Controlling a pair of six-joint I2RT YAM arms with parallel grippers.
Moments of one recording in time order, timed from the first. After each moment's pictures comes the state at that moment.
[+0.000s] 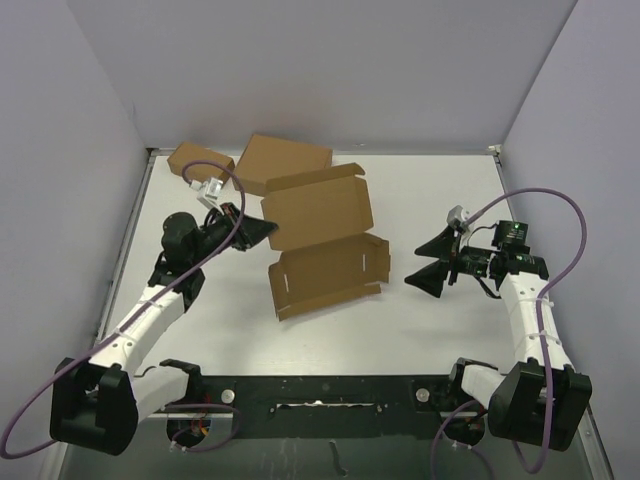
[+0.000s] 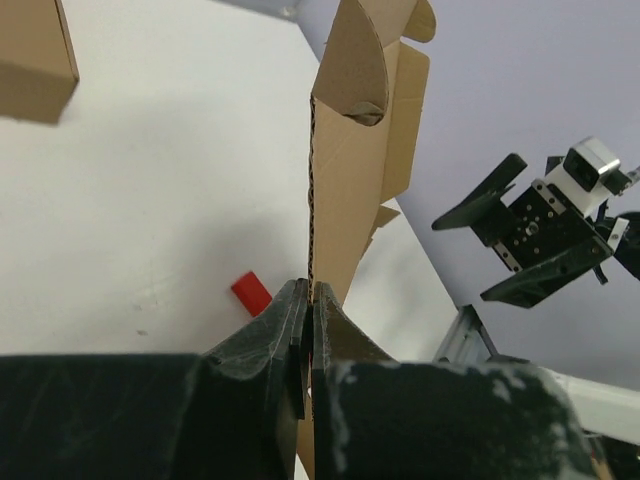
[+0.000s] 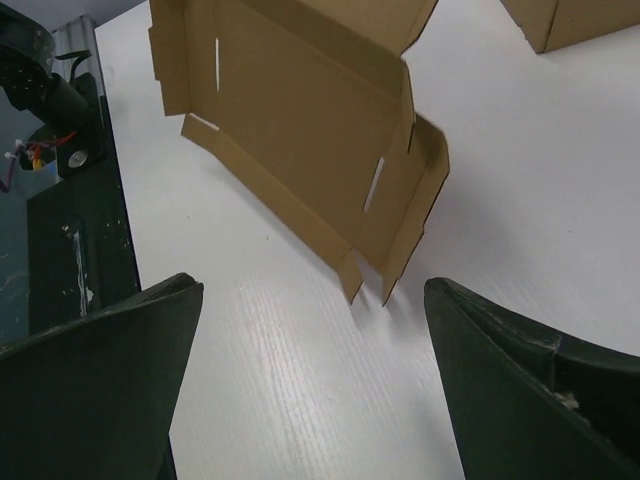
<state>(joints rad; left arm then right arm) -0.24 1.10 0.68 0.39 0.59 -0.77 -0.22 1.09 0.82 -0.73 -1.31 -0.72</state>
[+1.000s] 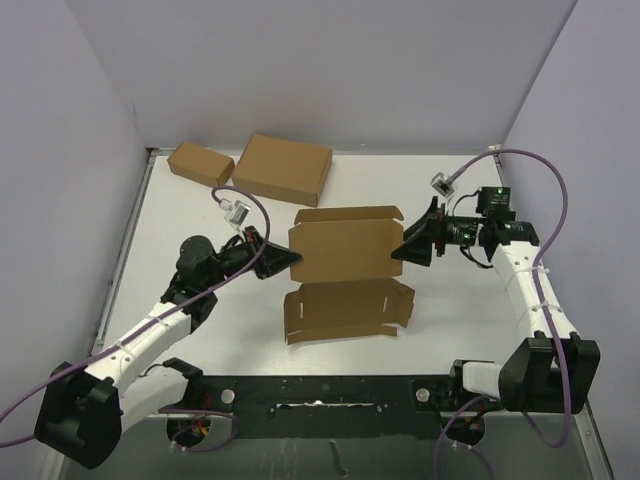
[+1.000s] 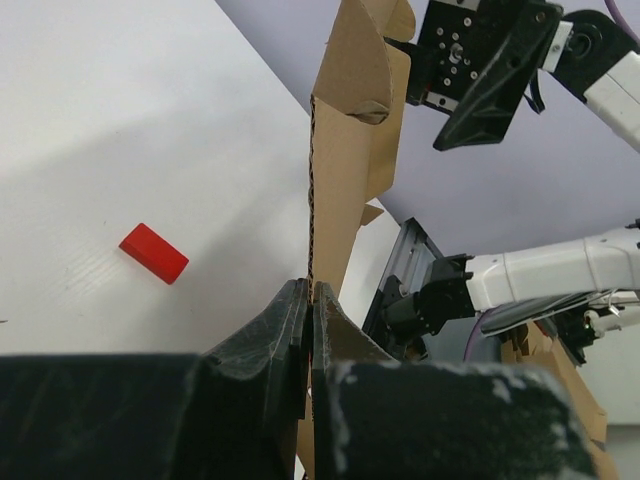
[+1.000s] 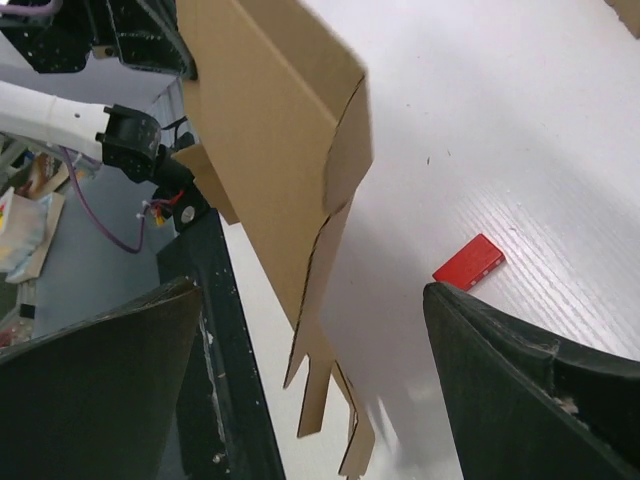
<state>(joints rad) -0.43 1.01 0.51 0.54 0.66 -0.81 -0.06 1.23 1.06 -0.72 -1.27 -0.33</state>
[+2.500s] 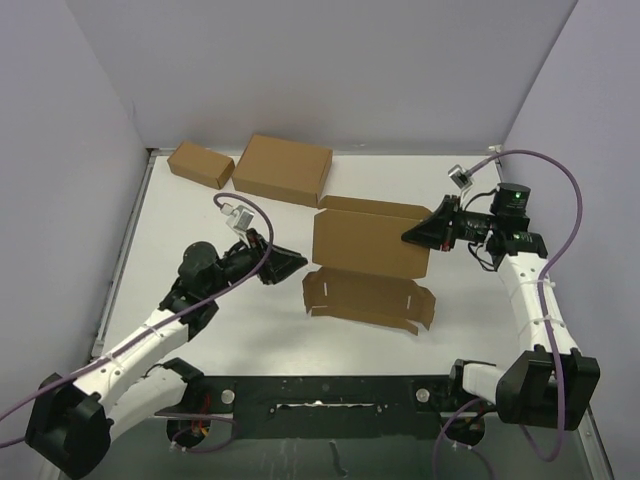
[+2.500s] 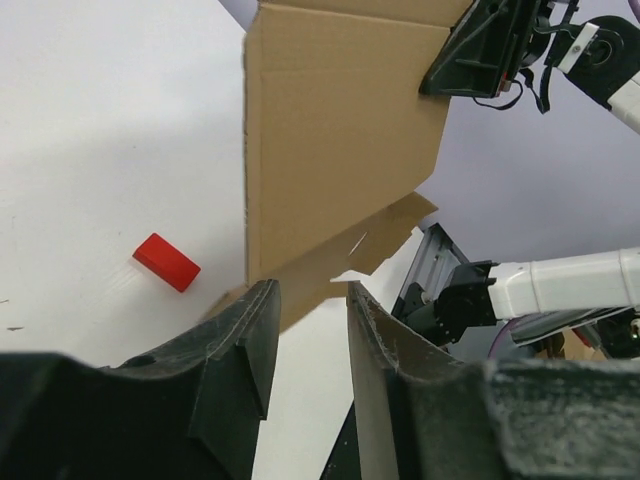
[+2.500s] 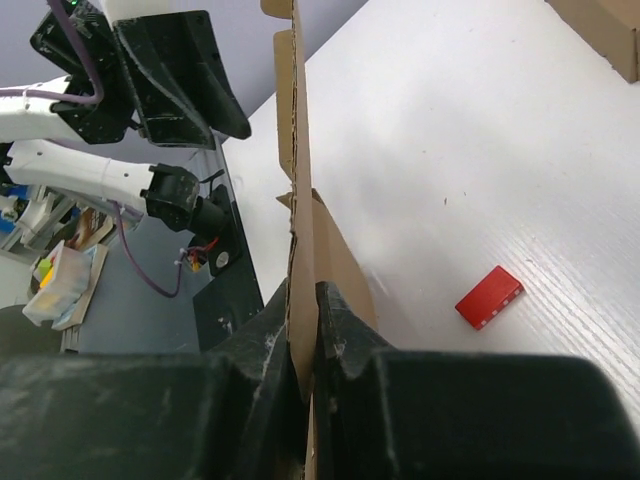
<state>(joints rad) -0.53 0.98 0.53 0.46 0.53 -0.72 -0.11 1.18 1.01 -0.42 -1.35 0.05</state>
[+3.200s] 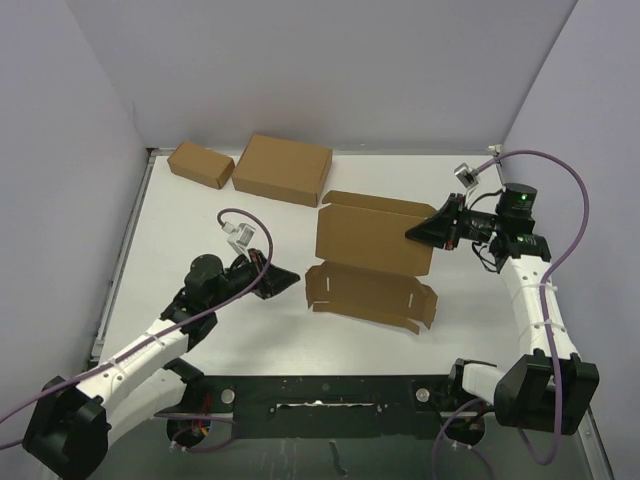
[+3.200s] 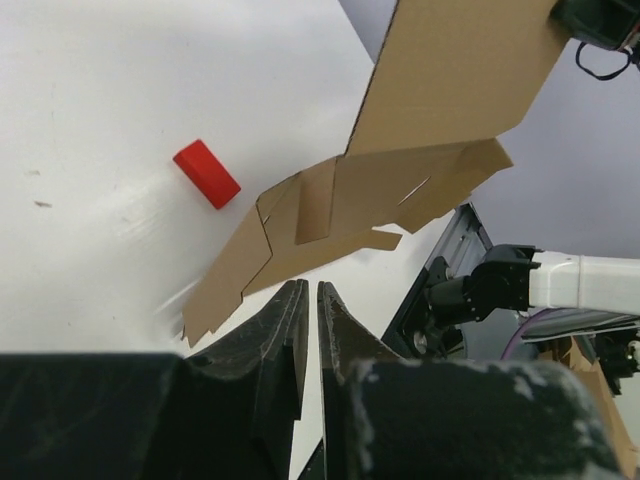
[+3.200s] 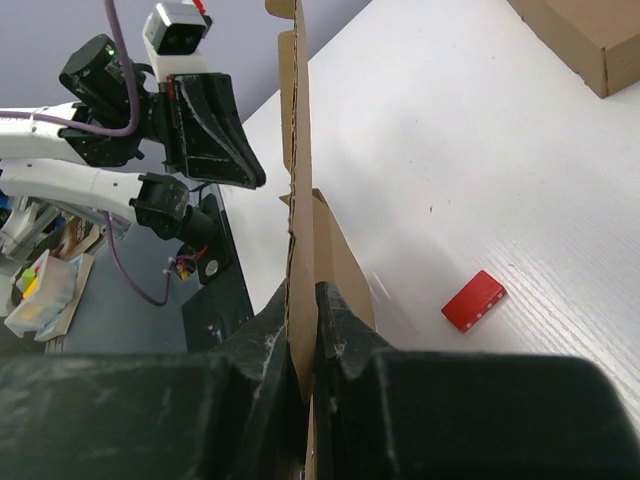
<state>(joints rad) -0.54 0.89 0.42 0.34 0.45 -0.74 -0.15 1.16 1.00 -0.38 -1.36 0.07</state>
